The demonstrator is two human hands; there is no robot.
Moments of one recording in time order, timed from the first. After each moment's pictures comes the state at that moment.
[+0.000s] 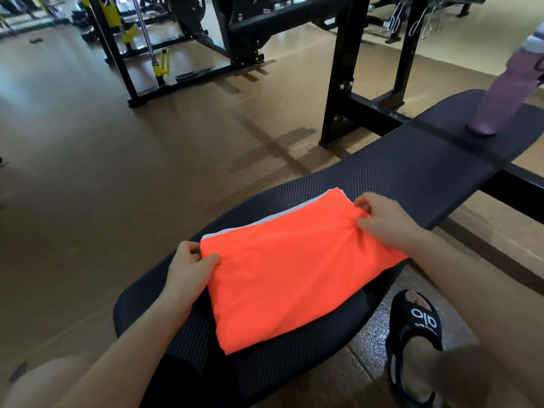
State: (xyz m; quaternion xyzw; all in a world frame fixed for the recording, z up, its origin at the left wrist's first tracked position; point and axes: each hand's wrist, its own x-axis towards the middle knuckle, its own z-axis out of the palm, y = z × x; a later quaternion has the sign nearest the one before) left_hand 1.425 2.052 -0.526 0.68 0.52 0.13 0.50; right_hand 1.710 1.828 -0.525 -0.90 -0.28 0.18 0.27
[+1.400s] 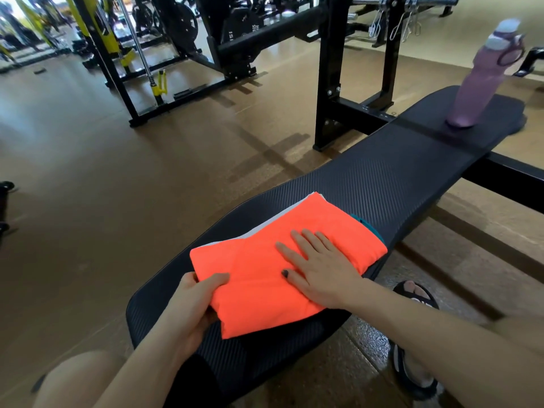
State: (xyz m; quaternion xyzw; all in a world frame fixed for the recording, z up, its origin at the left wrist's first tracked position) left_hand 1.392 1.995 -0.490 0.52 0.52 0.10 0.67; right_hand 1.586 1.844 -0.566 -0.83 -0.55 0.08 0.05
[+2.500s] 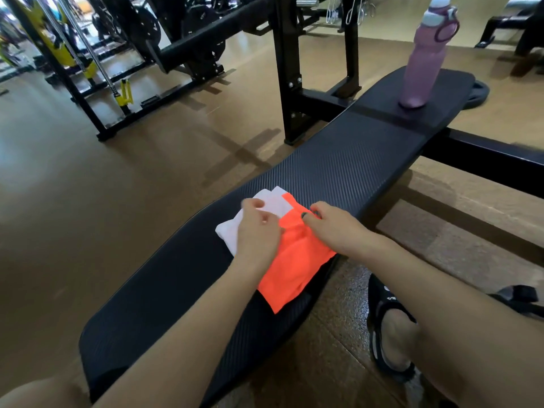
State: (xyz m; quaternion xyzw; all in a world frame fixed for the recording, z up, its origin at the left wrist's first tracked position) left_hand 1.582 1.907 -0.501 0.77 0.39 0.12 0.50; right_hand 1.676 1.783 -0.512 -0.89 -0.23 0.26 0.31
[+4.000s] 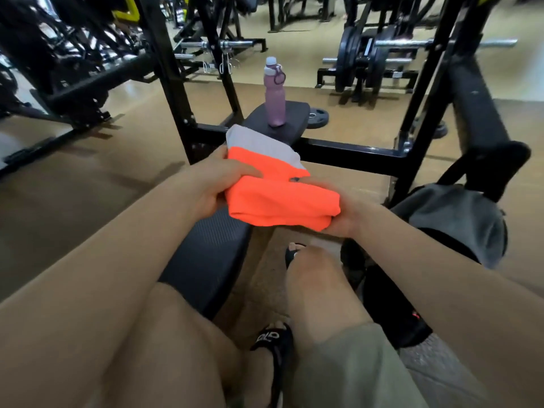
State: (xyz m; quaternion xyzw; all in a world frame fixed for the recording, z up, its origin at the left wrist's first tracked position) left_hand 1.531 1.801 -0.336 0.75 0.17 -0.08 0.63; right_hand 1.551 1.597 -0.413 -0.48 0.08 0.30 0.82
